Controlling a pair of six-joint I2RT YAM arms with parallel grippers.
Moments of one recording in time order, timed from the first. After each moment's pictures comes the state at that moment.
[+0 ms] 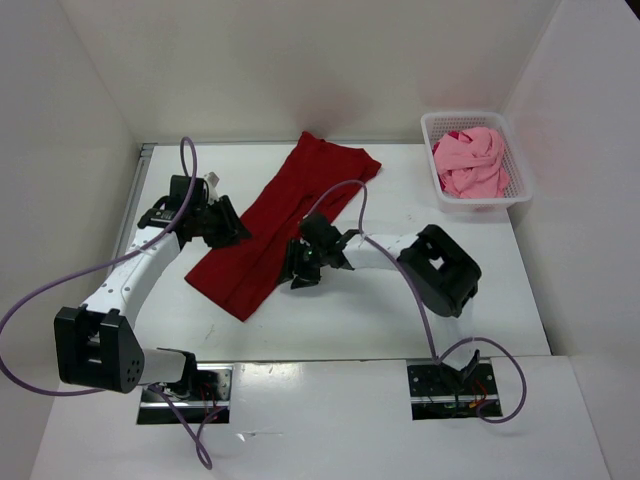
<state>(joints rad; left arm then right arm) -0.12 1.32 1.06 -0.63 0.32 -0.56 0.79 1.93 1.16 -0.11 -0.35 0.91</state>
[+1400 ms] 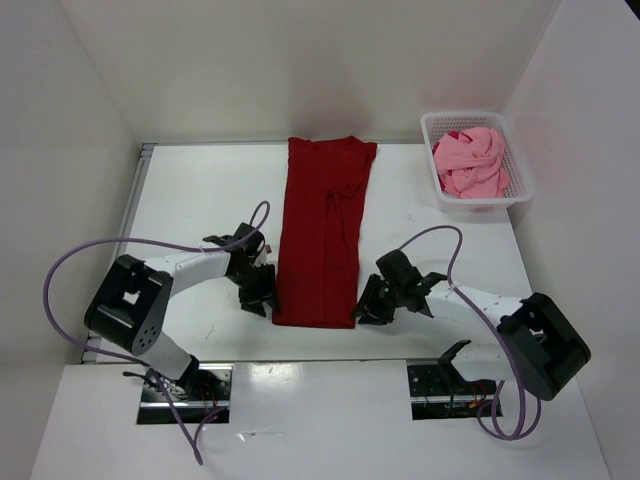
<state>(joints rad) -0.43 1.55 0.81 -0.64 0.38 -0.59 0.61 1.26 0.48 -0.25 -0.28 1.05</state>
